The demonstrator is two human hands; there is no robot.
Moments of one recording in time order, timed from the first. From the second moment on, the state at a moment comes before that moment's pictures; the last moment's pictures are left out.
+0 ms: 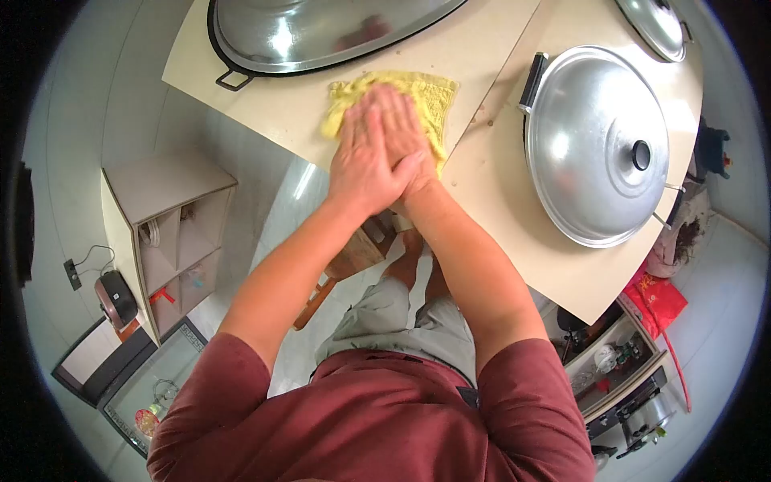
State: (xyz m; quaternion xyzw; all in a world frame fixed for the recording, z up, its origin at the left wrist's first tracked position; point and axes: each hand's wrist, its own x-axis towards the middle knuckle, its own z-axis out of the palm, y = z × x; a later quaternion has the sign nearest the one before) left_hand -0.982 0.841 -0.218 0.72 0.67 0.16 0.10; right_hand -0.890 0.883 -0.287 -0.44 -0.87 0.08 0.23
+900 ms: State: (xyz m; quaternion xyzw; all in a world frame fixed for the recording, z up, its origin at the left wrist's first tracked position) left_hand -0.950 0.924 -0.251 0.73 0.62 0.27 0.12; right_hand -0.858 0.961 -0.305 -0.54 -0.81 0.03 0.22
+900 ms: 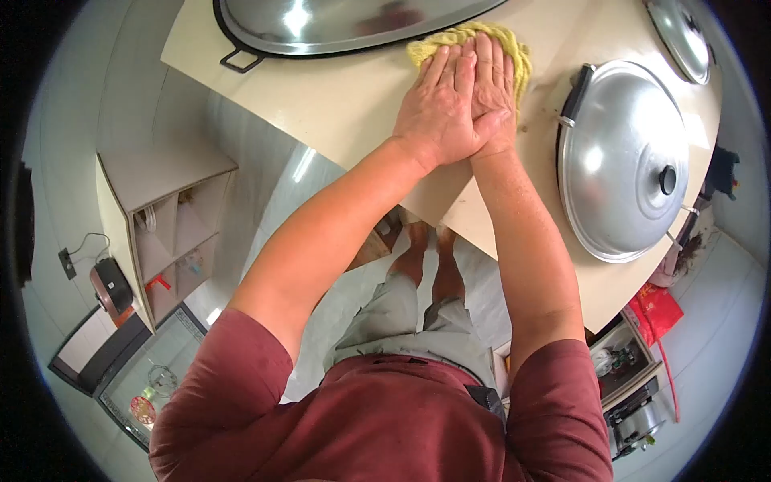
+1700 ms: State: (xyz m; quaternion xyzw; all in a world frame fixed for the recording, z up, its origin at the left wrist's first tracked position) left_hand -0.960 0.886 -0.244 0.73 0.60 0.26 0.20; right_hand -0.834 0.934 -0.317 -0.51 -0.83 0.03 0.23
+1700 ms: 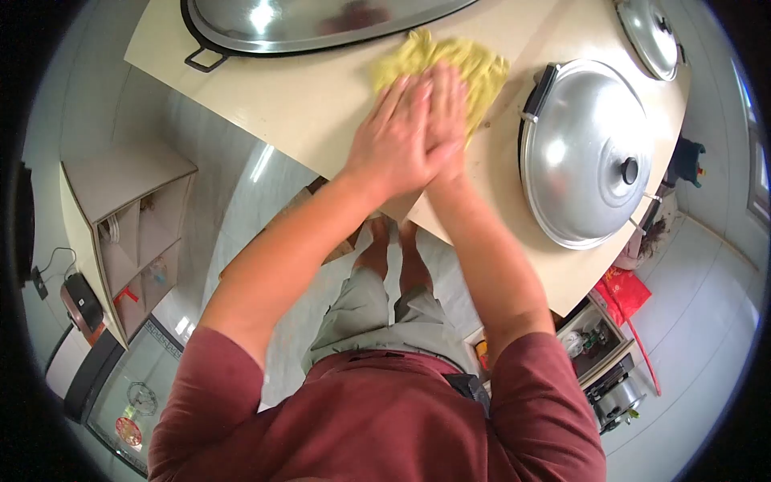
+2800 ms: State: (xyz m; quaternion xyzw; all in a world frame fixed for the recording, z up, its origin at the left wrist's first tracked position) left_hand -1.098 0.783 -0.227 0.60 0.77 0.19 0.09; right_hand -1.018 0.865 -0.272 -0.27 -0.95 0.11 0.14
